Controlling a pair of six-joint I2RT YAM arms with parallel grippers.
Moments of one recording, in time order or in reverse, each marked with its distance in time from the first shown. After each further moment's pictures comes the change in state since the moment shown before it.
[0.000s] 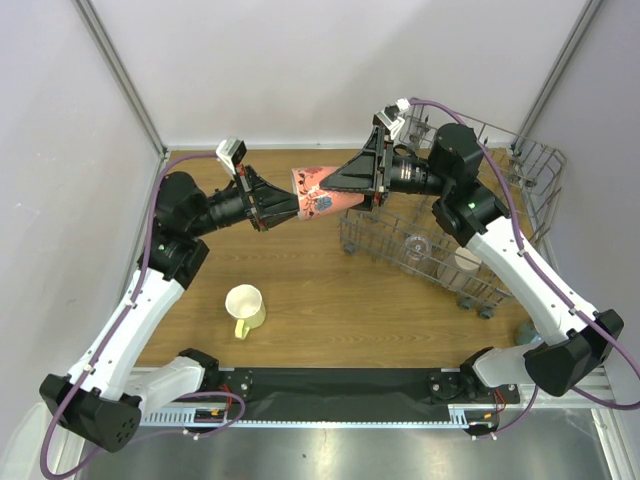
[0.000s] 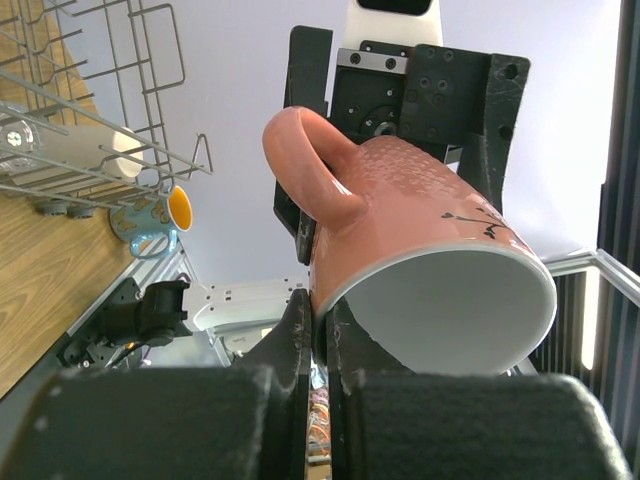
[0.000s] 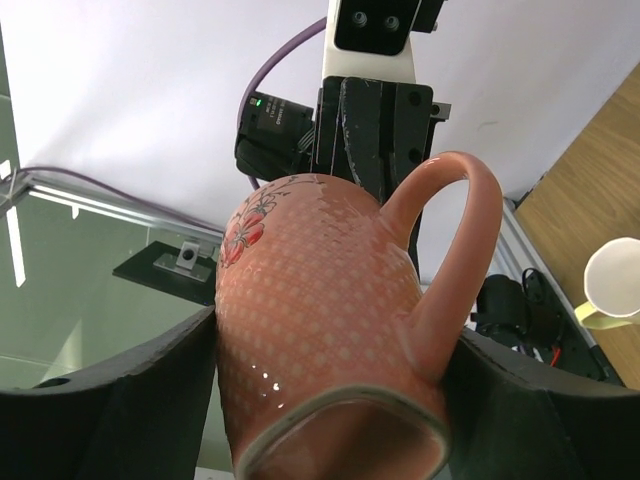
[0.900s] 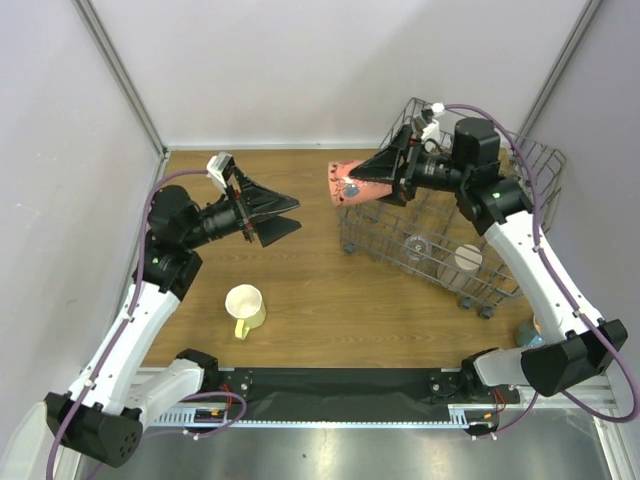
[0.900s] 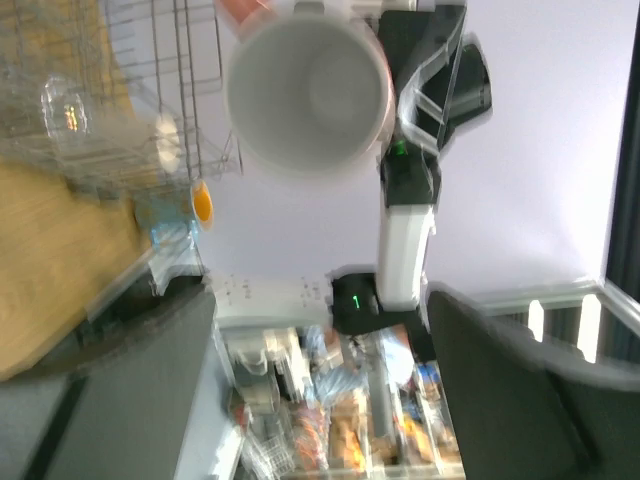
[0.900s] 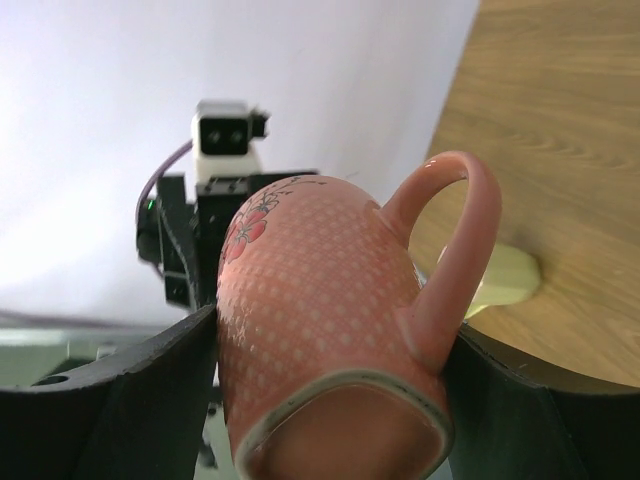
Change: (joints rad) left arm 0.065 -0.074 -0.100 -0.040 0.005 -0.003; right arm -0.186 -0.012 0.013 -0.334 0.085 -0.201
